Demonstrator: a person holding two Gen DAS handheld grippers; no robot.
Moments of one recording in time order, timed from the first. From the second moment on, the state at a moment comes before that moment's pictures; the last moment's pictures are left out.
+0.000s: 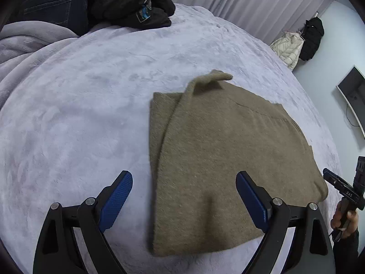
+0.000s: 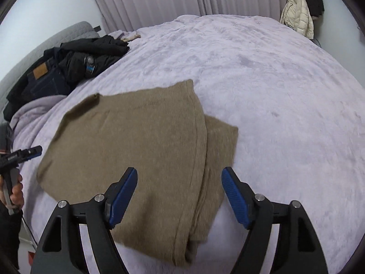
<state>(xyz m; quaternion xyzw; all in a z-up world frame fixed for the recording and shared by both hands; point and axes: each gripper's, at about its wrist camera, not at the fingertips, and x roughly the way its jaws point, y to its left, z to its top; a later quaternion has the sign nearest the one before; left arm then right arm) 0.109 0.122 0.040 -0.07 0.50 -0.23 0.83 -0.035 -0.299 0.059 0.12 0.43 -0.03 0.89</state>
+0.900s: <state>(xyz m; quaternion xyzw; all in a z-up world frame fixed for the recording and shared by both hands) 0.099 0.150 -0.003 -0.18 0.55 -0.24 0.78 -0.099 -0.298 0.013 0.23 0.45 0.00 0.86</state>
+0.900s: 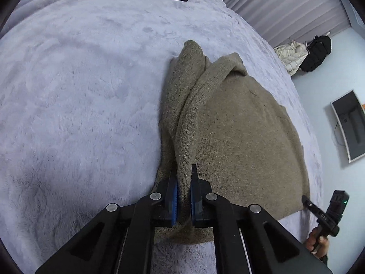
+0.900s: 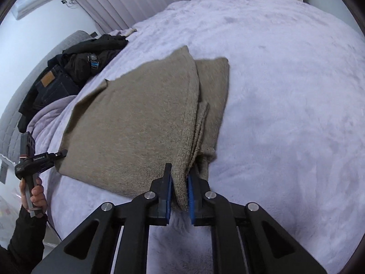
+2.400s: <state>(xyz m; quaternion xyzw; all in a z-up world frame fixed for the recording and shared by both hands) 0.139 0.055 0.041 0.01 0.50 -0.21 0.84 0.058 -0.286 0.017 0.13 0.48 -0.08 0.87</state>
